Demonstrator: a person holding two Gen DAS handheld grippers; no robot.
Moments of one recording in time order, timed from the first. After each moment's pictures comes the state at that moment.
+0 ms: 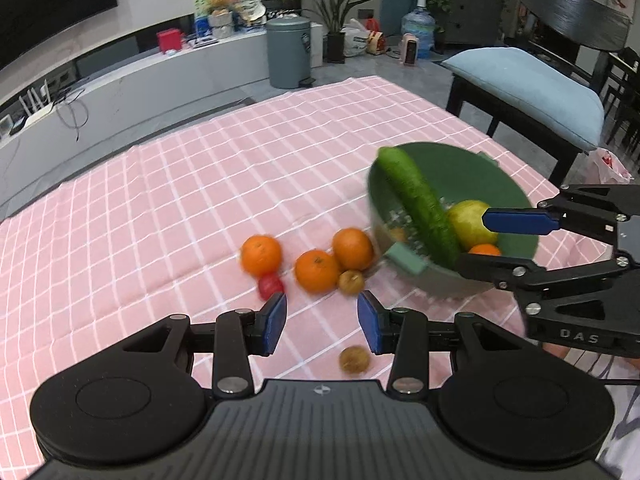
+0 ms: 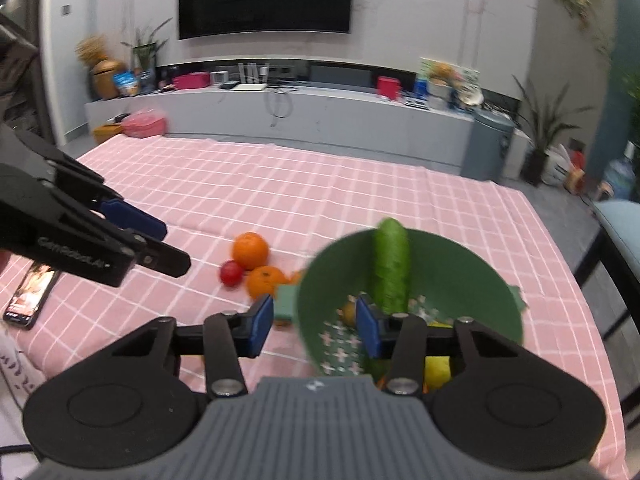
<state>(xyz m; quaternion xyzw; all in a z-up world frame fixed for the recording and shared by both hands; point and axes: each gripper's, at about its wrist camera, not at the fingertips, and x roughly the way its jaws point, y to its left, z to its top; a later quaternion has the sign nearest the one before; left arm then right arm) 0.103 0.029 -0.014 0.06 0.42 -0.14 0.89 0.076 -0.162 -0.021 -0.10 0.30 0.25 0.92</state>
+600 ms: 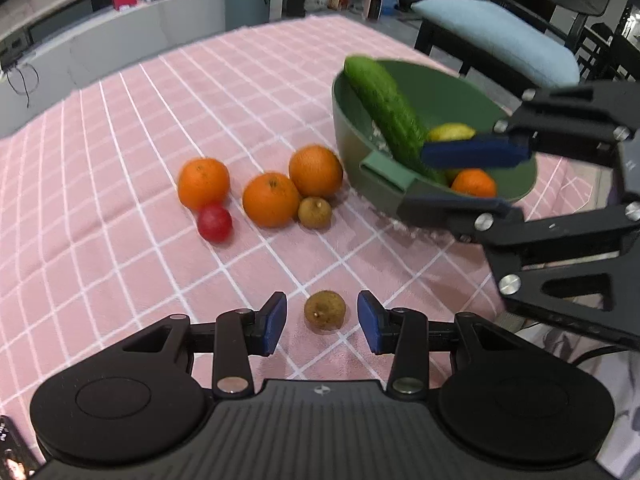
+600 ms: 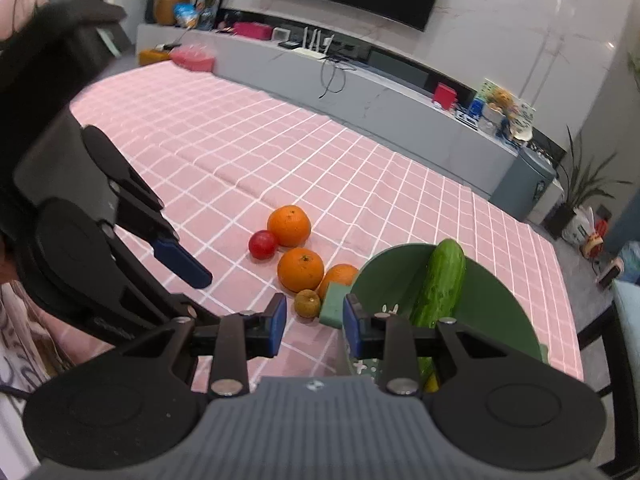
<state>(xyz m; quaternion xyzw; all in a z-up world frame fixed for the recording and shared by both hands) 0.111 0.018 -0.082 0.05 0.48 -0.20 0.85 0.079 -0.116 -0.039 -0.24 0.30 0.29 0.88</state>
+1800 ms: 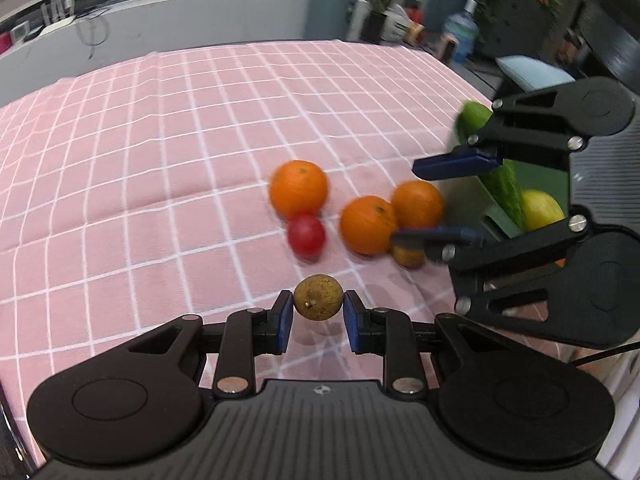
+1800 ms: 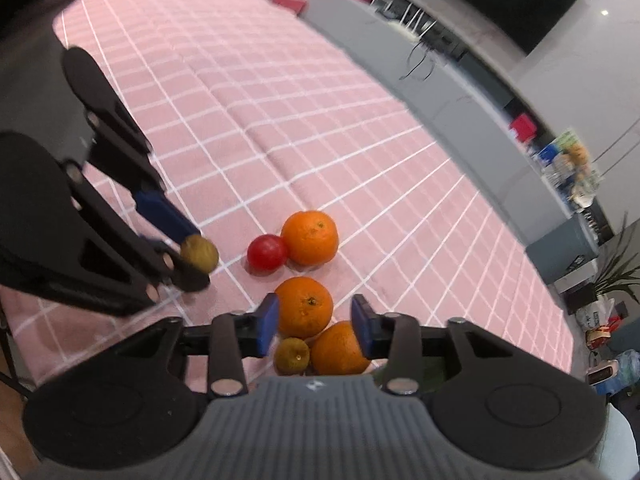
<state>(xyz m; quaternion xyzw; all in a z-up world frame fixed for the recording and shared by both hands) 0.132 0.072 -0.089 -0.05 0.46 -0.11 0.88 0.147 -0.046 -0.061 -0.40 0.31 0.36 0.78</state>
